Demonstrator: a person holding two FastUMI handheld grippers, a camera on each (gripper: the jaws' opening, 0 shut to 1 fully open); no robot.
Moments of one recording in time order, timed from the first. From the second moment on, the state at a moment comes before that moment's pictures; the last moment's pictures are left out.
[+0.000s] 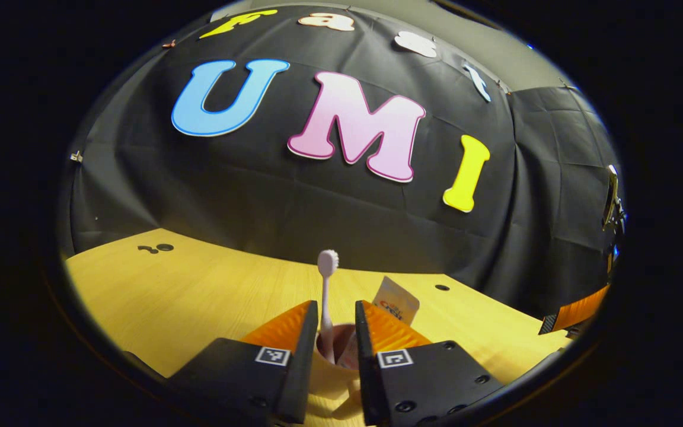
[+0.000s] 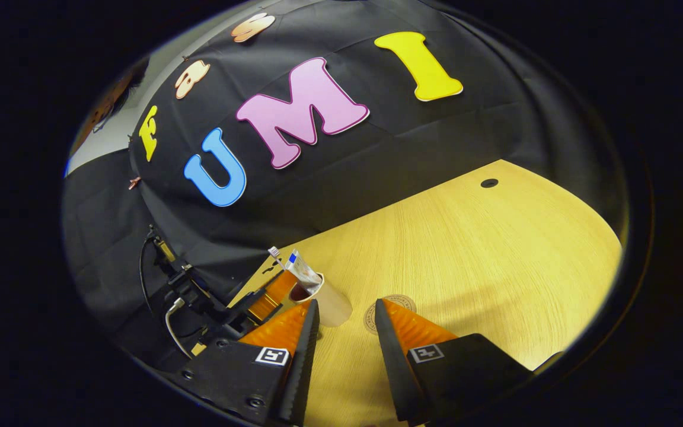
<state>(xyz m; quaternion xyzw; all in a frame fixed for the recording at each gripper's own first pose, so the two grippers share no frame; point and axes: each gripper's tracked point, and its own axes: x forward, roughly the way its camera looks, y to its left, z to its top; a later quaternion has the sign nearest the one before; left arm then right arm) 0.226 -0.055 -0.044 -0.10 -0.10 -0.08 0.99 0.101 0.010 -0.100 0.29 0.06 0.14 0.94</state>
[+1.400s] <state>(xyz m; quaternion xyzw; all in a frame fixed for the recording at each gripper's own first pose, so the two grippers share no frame) 0.193 -0.062 -0.153 -0.02 0.31 -0.02 0.95 0.015 -0.082 -0.157 0.16 0.22 0.10 0.96</state>
